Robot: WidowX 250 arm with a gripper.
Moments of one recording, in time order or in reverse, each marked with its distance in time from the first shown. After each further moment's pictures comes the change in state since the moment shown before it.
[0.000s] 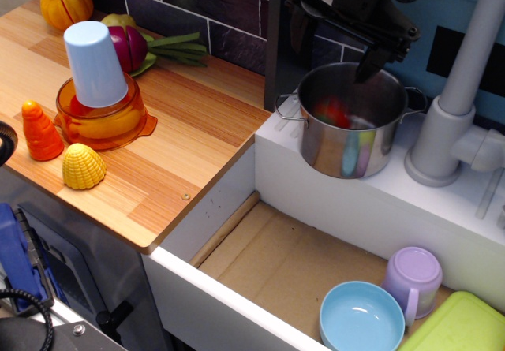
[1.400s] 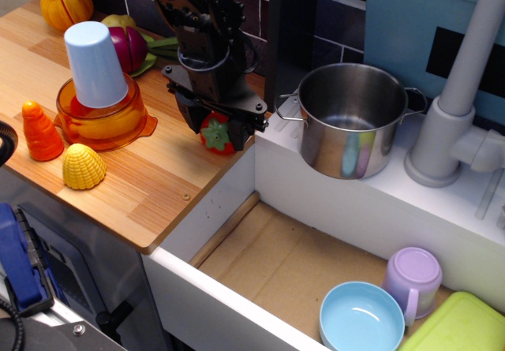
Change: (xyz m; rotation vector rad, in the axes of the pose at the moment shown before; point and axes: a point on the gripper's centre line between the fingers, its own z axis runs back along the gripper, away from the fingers) arm -0.077 0.066 -0.080 -0.169 0.090 -0.025
